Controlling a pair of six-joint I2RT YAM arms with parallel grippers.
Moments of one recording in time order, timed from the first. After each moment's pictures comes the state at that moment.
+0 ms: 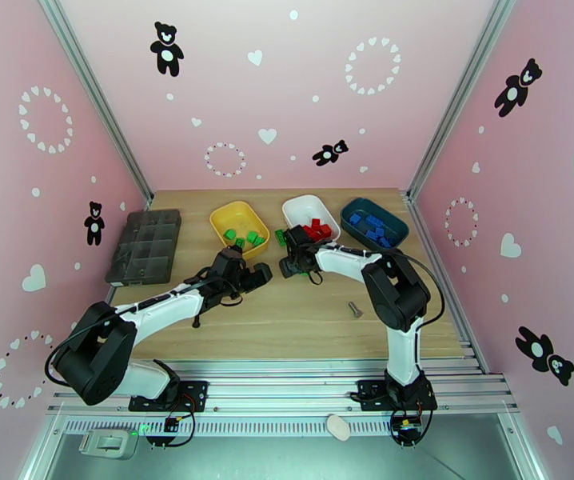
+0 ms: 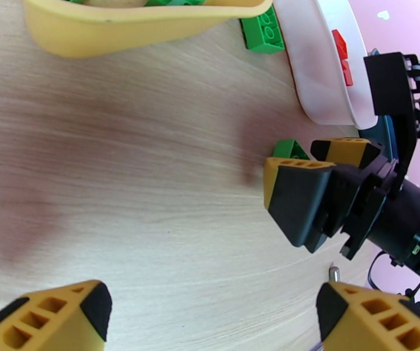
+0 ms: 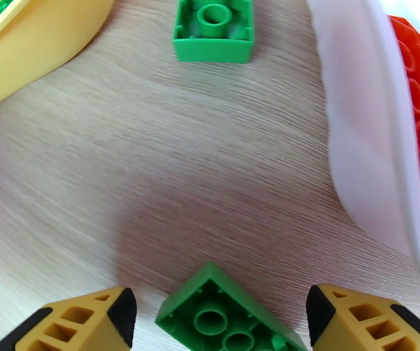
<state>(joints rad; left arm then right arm) -0.57 1.43 0.71 -0.04 0.16 -0.94 0.64 1.99 1.30 -0.41 0.11 0.18</state>
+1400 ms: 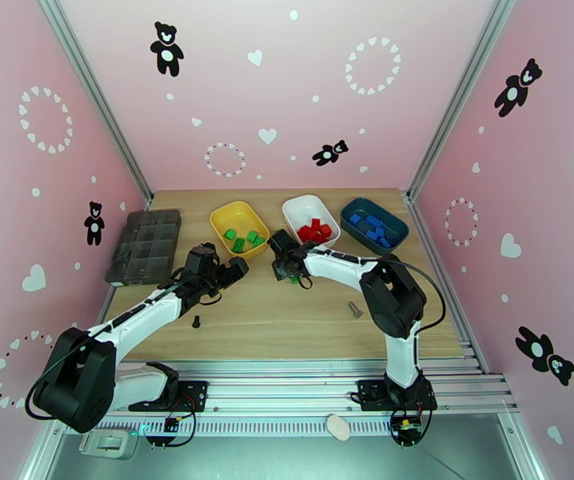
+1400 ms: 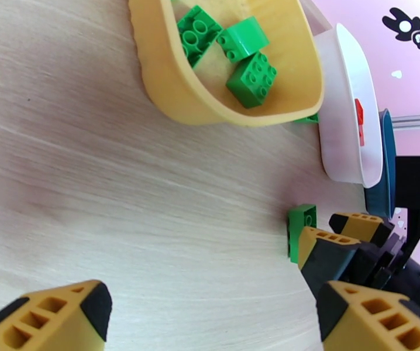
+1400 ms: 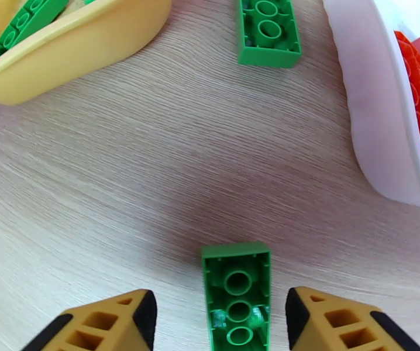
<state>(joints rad) -0.36 1.28 0.64 -0.12 0.20 -0.89 0.77 1.97 1.38 -0.54 0.25 0.32</state>
